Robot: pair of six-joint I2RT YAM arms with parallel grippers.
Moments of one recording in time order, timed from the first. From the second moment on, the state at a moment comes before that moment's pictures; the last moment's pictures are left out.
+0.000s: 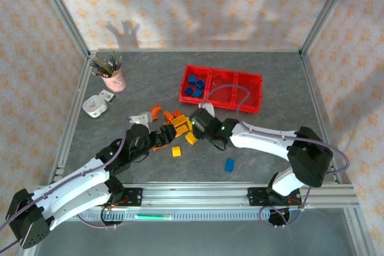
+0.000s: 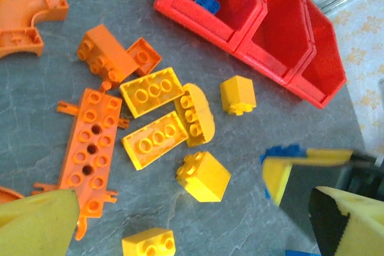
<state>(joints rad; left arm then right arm) -0.71 0.79 0.44 -0.20 -0.17 -0.88 0.93 1.52 0.99 -0.41 0.29 0.69</state>
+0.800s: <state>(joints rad) -0.49 1.06 0.55 -0.07 -0.09 -0.79 0.65 2.19 1.78 -0.45 0.32 0.48</state>
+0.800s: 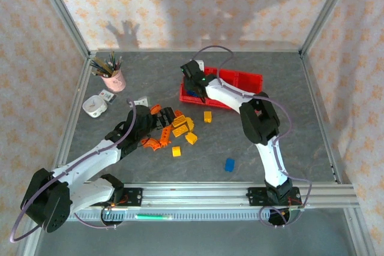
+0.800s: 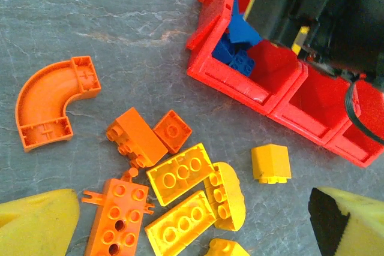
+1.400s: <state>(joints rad) -0.55 1.06 0.56 -0.07 -0.02 -0.77 0.69 1.69 1.31 -0.41 0.20 0.51</state>
